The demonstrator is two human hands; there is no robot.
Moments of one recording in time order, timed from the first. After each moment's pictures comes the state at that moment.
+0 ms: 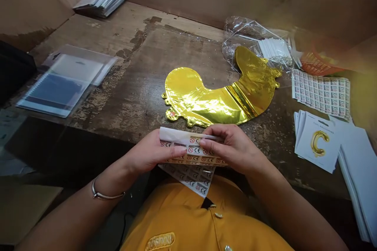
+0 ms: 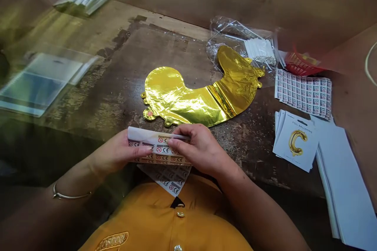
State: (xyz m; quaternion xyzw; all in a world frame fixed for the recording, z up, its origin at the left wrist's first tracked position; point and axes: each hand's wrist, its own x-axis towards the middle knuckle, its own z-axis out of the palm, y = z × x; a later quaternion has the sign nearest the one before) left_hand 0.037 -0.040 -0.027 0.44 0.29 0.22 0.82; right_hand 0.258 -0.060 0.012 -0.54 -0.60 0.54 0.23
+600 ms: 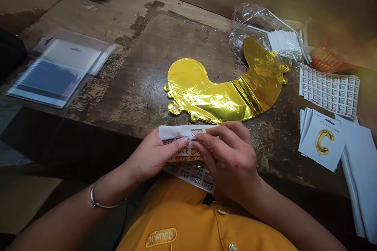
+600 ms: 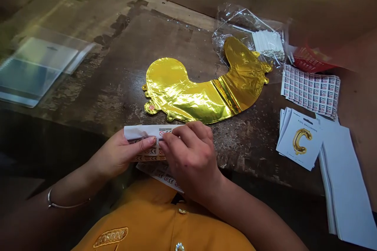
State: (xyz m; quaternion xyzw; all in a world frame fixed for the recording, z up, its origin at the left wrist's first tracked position) left_hand 0.044 -0.058 -0.025 0.43 0.36 0.30 0.77; right_hand 0.226 -0.091 0.014 -0.53 -0.81 0.02 0.24
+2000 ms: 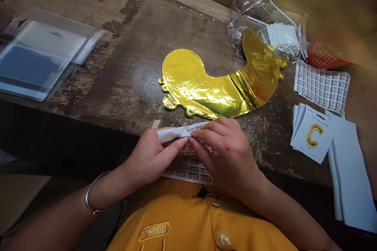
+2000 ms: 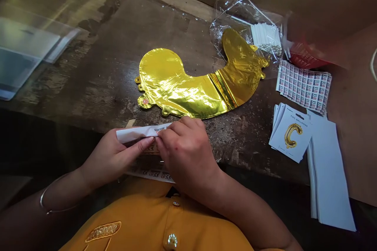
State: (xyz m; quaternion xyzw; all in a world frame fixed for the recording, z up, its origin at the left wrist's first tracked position) left_hand 0.050 -0.065 -0.015 0.58 0.43 0.30 0.62; right_hand 0.224 -0.084 0.024 -0.53 -0.82 0.09 0.18
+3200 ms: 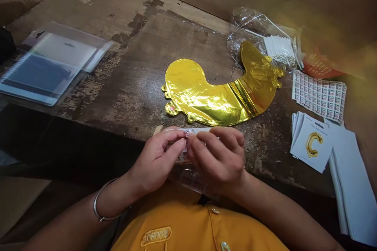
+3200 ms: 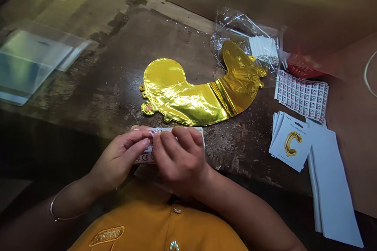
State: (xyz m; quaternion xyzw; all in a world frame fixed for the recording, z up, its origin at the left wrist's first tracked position) left_hand 0.054 -0.067 -0.018 0.59 0.45 0.36 0.57; right_hand 0.224 -0.090 0.007 -0.45 -0.85 -0.10 0.26
